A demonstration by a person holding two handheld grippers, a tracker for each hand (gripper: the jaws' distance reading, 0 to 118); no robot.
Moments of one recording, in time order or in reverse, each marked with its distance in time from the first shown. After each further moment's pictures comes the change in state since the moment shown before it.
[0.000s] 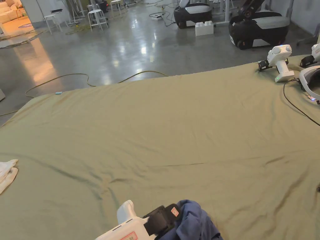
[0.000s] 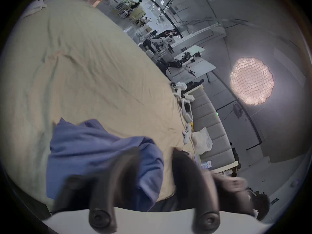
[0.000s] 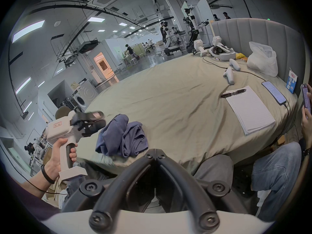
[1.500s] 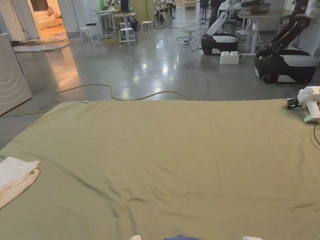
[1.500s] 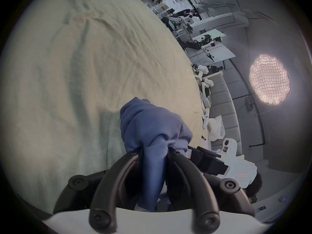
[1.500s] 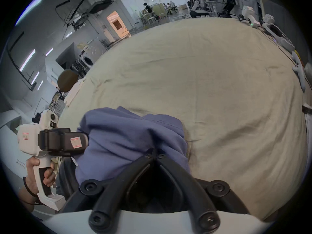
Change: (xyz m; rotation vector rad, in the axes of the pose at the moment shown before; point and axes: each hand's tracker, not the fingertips) left arm -0.080 0.028 0.005 -0.200 0.095 0.097; right arm -0.042 0.029 -0.248 -0.350 0.128 0.126
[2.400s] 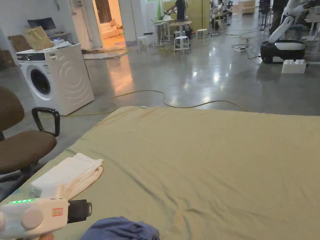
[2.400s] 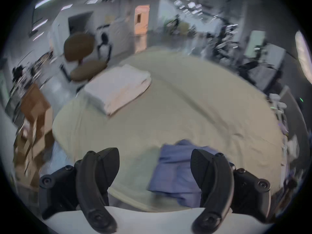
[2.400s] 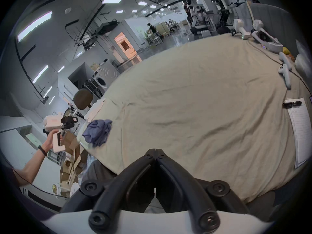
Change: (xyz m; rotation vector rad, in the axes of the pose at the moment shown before) left arm -0.058 0.124 0.303 0.466 0.757 -0.313; right arm -0.008 -0.015 0.113 0.187 0.108 -0.041
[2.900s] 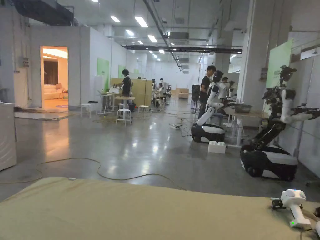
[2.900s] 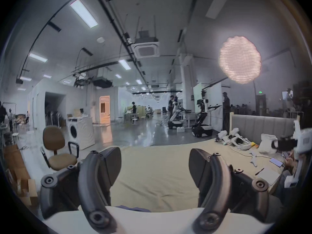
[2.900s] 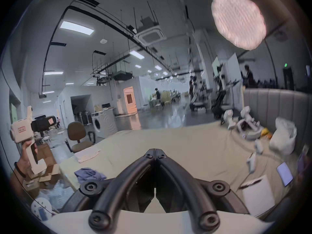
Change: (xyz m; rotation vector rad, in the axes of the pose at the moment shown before) left arm 0.212 -0.061 0.244 0.796 -0.218 -0.270; right arm -0.082 0.036 0.148 0.676 -0.137 0.345
